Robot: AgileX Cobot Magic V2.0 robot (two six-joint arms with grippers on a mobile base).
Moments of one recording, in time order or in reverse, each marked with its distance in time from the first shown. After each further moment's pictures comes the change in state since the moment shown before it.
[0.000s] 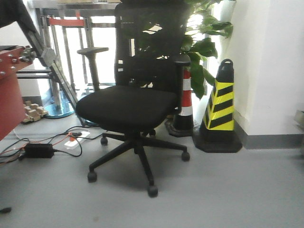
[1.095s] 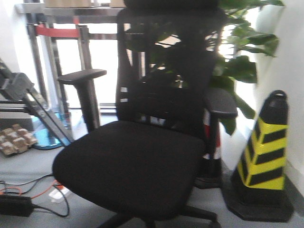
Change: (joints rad) left arm 0.000 0.000 0.000 0.000 0.000 0.000; right arm 0.000 0.000 0.000 0.000 0.000 0.000
